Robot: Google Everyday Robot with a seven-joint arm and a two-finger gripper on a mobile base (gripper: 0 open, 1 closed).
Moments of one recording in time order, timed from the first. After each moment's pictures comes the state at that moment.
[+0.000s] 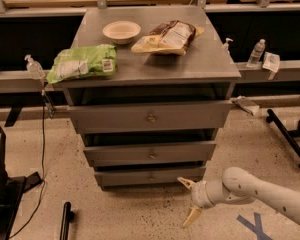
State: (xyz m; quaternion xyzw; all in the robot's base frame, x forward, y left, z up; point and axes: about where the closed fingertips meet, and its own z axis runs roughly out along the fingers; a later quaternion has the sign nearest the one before) arm 0.487 -0.131 0.368 -0.63 0.67 0.25 0.30
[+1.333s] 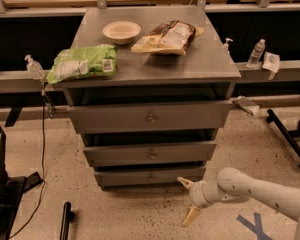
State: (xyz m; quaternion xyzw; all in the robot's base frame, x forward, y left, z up) arm 0.501 -0.134 0.344 -0.65 0.67 0.20 0.29
